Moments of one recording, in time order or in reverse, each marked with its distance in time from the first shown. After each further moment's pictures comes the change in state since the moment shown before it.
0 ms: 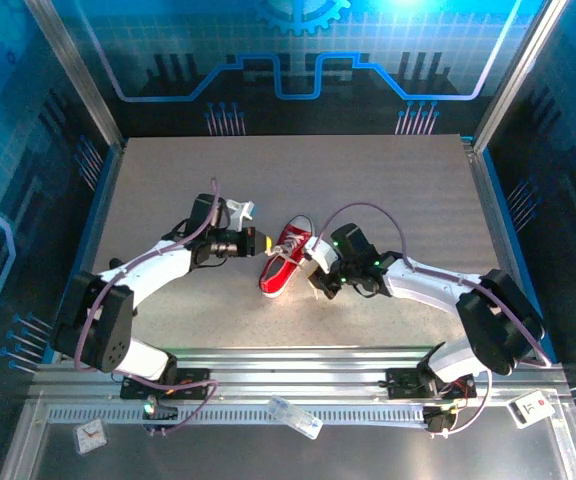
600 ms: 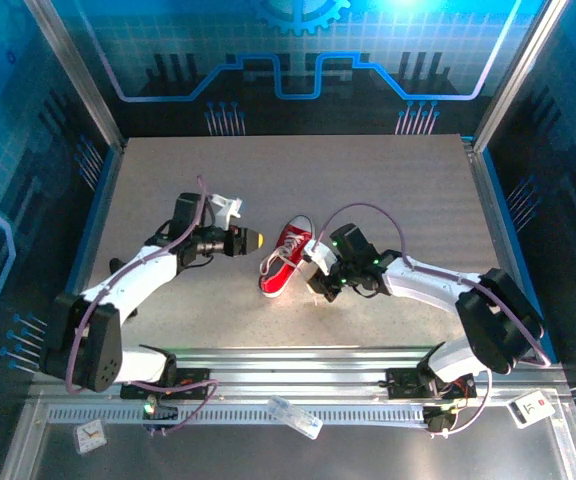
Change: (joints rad) left arm 0.070 -0.132 -0.003 -0.077 0.006 0.198; right arm 0.000 0.007 0.017 -0.050 -0.067 0.015
